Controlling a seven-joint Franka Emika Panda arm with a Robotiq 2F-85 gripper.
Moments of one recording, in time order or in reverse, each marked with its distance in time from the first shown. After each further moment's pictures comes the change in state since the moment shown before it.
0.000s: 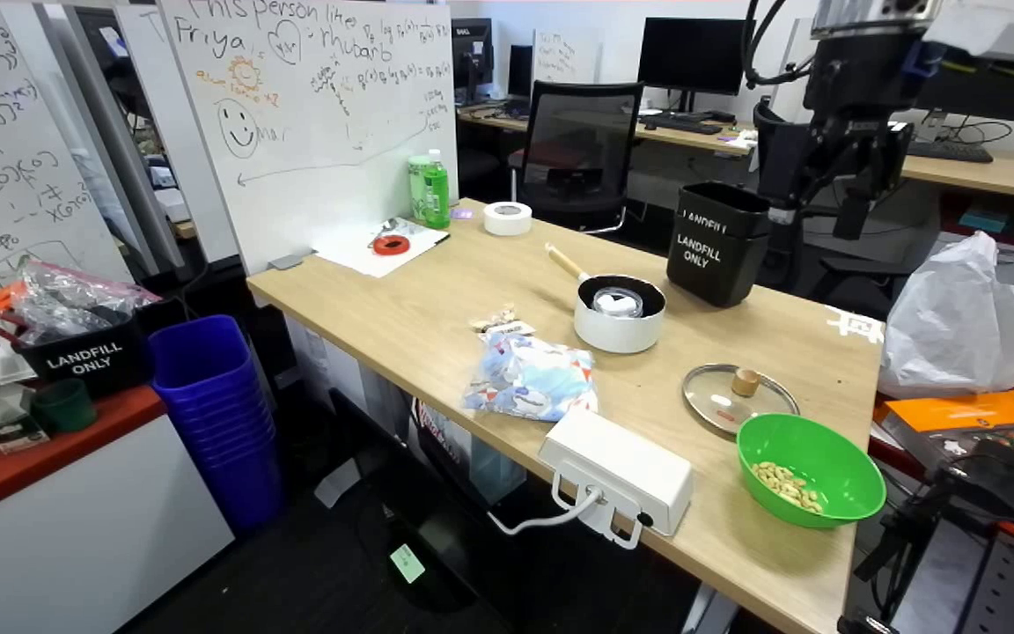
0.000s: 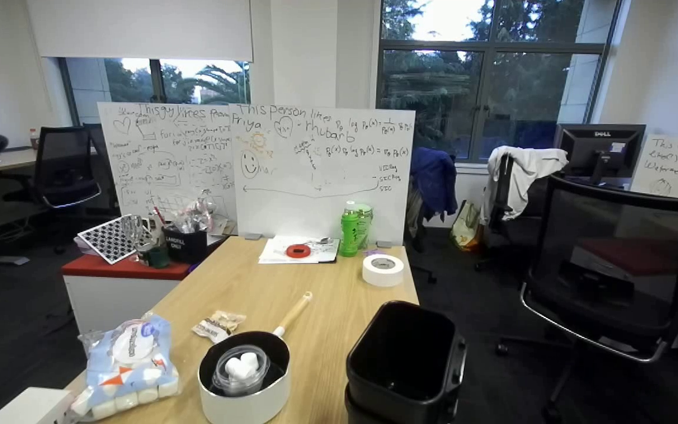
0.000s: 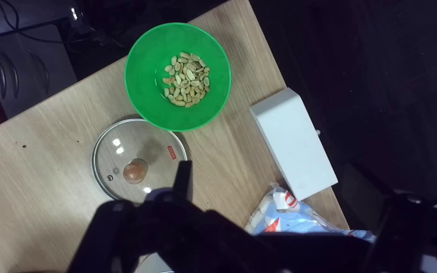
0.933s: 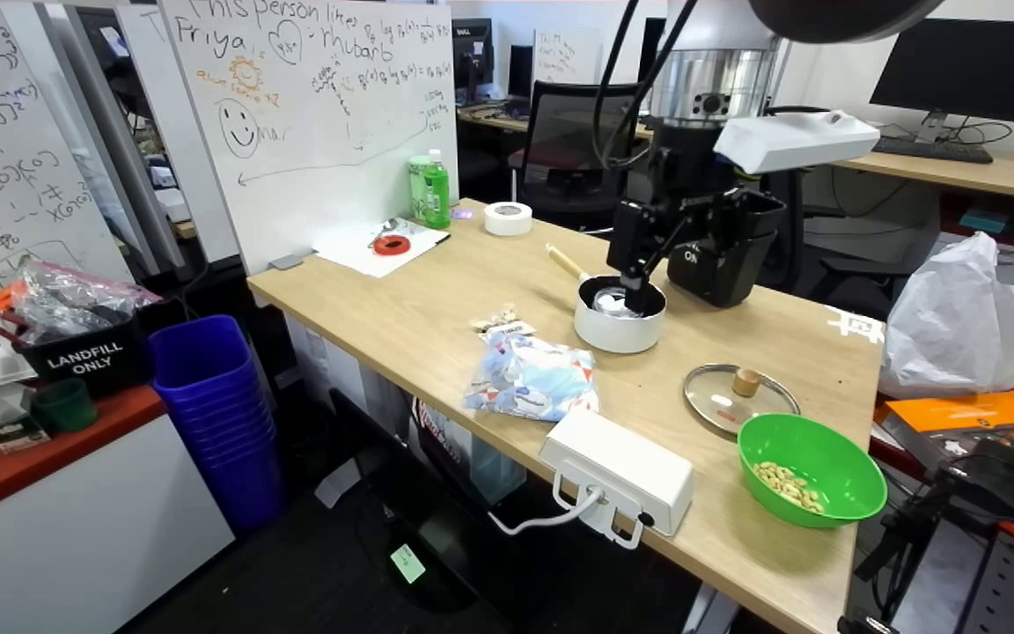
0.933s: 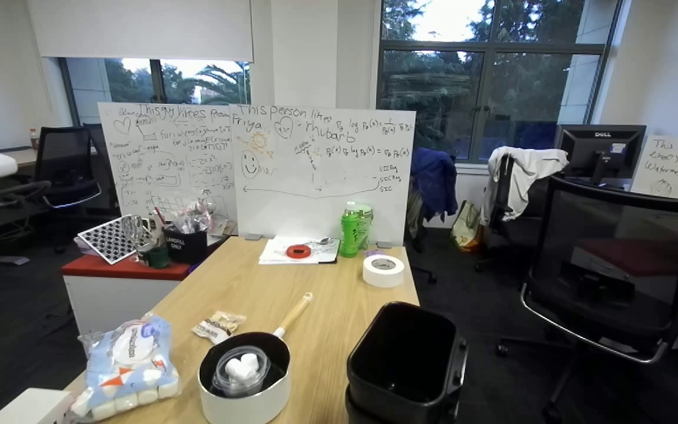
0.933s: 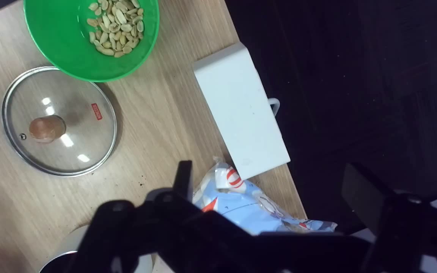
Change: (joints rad) arm 0.091 0.344 0.103 0.169 -0.031 0.218 0.132
